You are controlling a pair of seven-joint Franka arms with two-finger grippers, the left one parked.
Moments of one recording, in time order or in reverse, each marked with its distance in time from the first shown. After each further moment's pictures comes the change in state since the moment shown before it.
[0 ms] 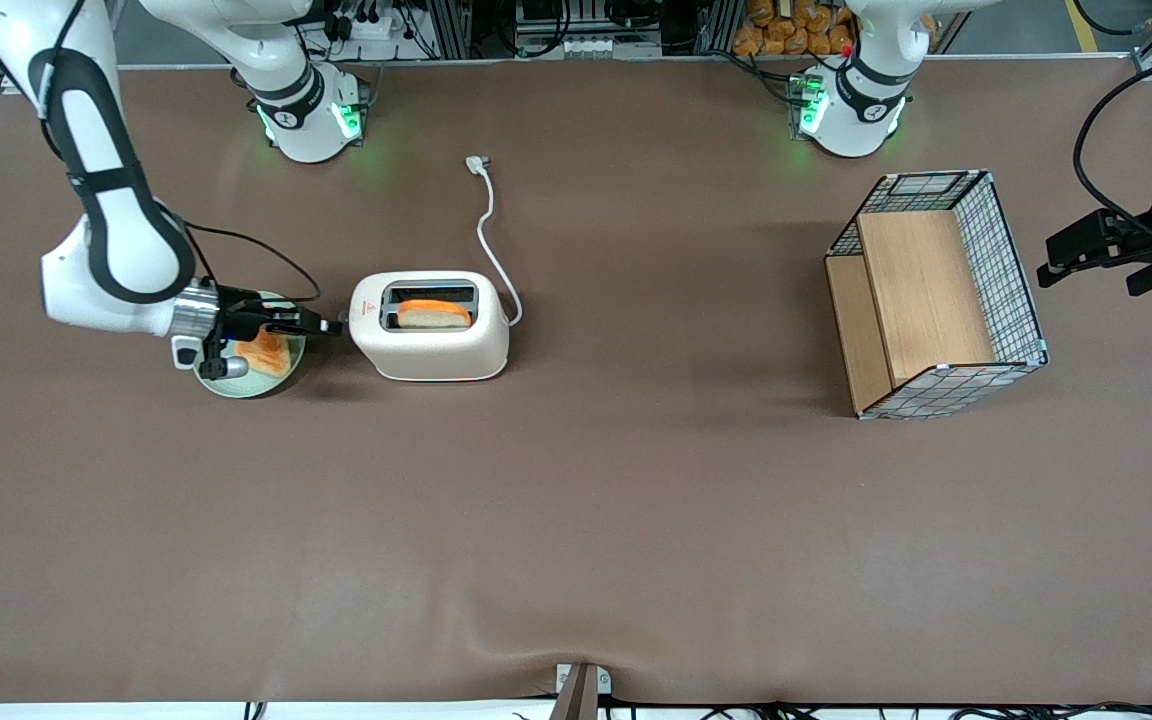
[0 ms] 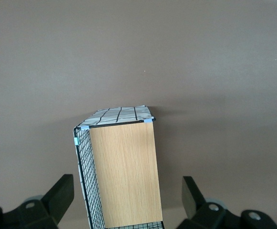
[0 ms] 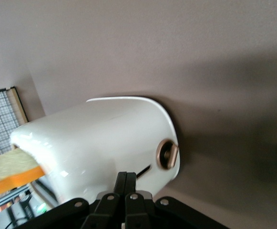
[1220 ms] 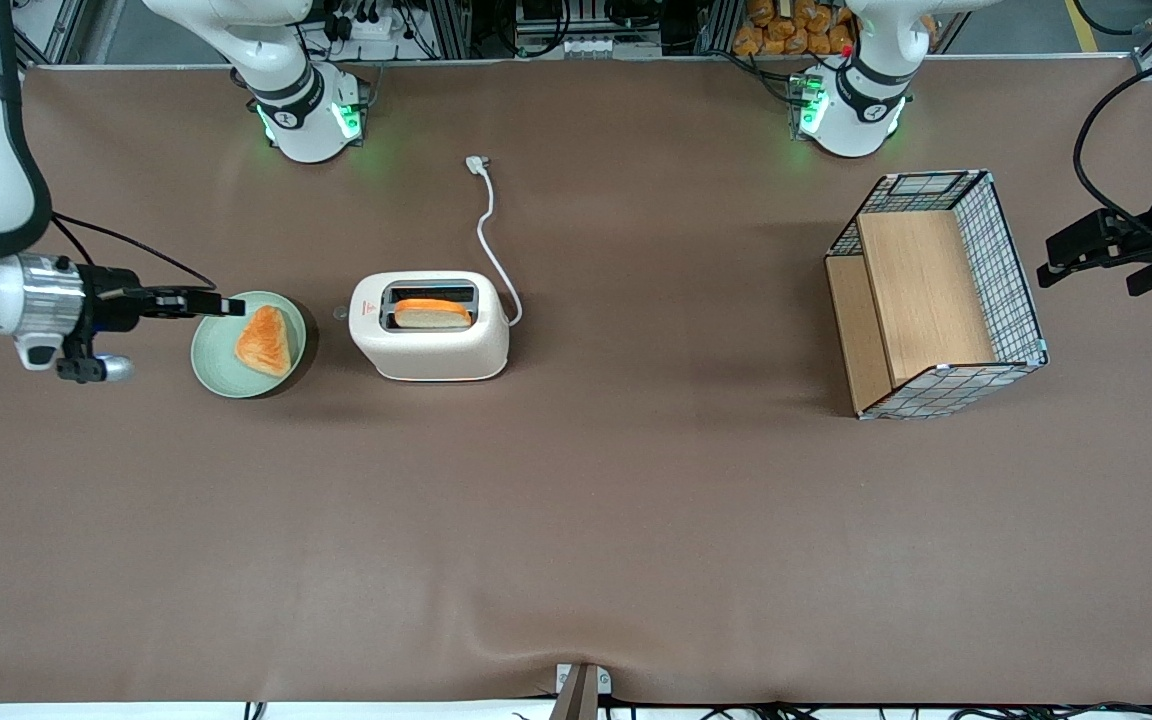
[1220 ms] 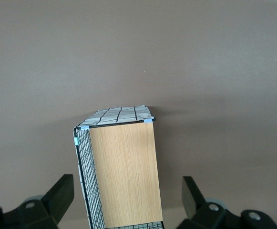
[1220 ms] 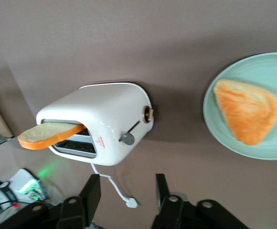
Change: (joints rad) arm -0.074 -0.092 -0.007 0.368 -0.407 -0.374 0.352
